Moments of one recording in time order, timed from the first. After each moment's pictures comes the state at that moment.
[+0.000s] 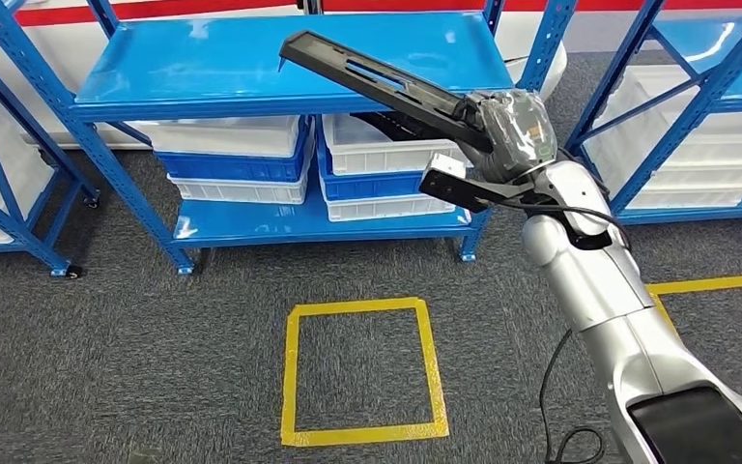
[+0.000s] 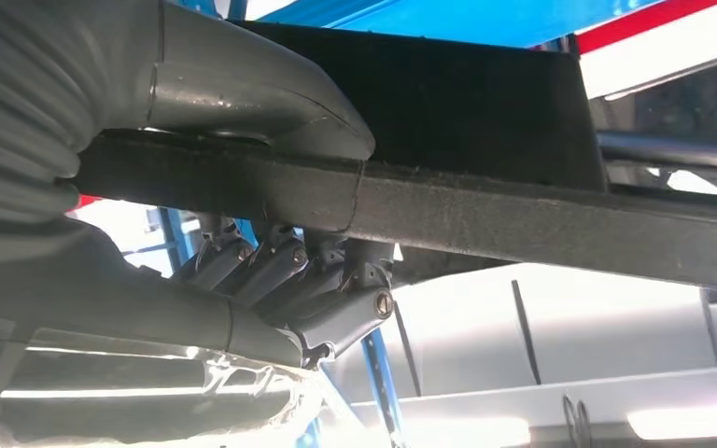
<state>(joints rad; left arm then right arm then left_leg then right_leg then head) -0.12 -0.07 0.58 -0.22 -0.31 0.41 -0.51 -0.91 -0.13 0.52 -1.03 0.90 -0.20 -0.22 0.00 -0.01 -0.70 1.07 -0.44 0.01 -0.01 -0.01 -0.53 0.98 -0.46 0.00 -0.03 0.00</state>
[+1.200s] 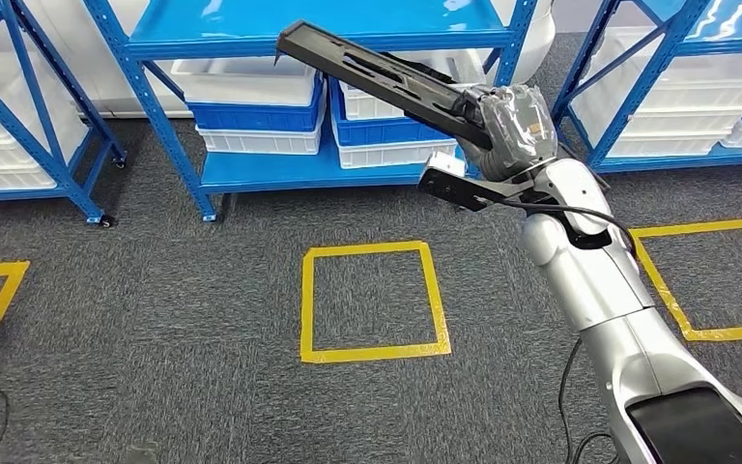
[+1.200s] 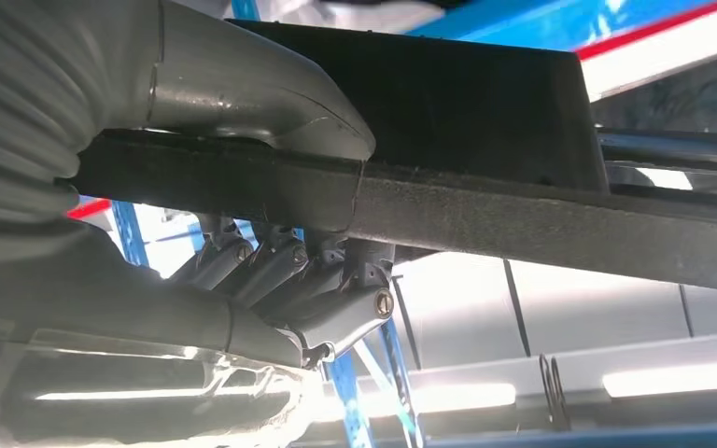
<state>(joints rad) -0.14 -0.06 0.58 -0.22 -0.33 0.41 -0.49 -0.90 -0.13 0.51 -1.06 0.91 -0.20 -0.21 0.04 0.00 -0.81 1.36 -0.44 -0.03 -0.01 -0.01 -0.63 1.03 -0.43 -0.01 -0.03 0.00</state>
